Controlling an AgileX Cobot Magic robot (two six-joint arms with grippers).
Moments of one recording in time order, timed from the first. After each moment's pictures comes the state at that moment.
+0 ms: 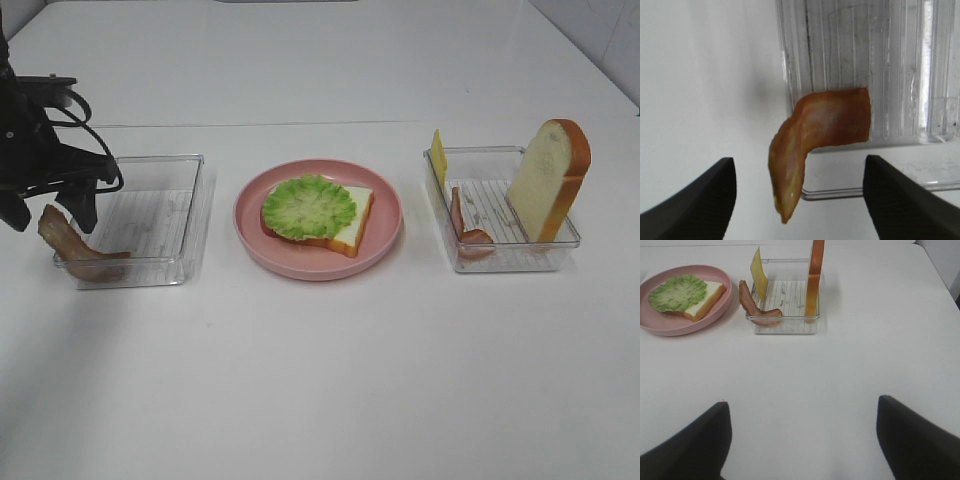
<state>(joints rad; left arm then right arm) -0.13 1.98 -1.38 0.00 0.91 -0.13 -0.08 0.00 -0.51 0.10 1.07 -0.11</state>
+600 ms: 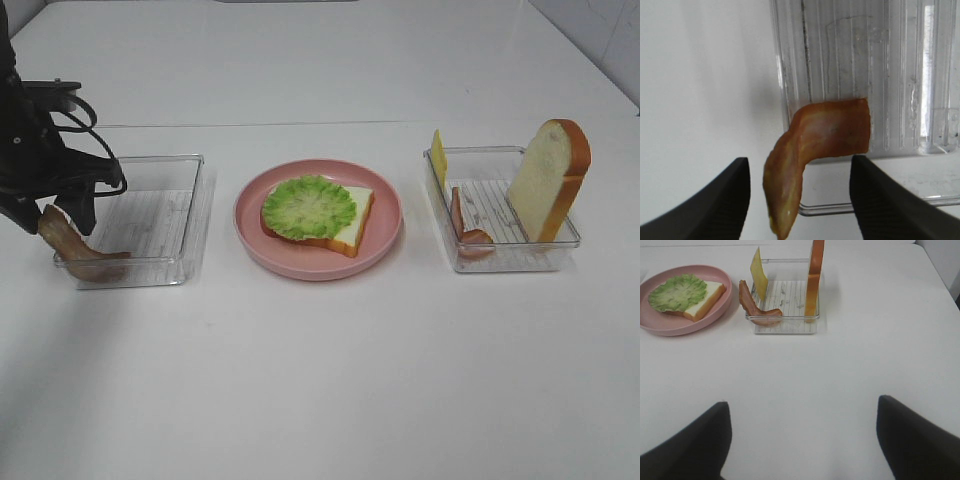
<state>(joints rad) -0.13 2.00 -1.38 0.00 0.88 -0.14 -0.08 0.00 -0.51 0.10 1.07 -0.11</state>
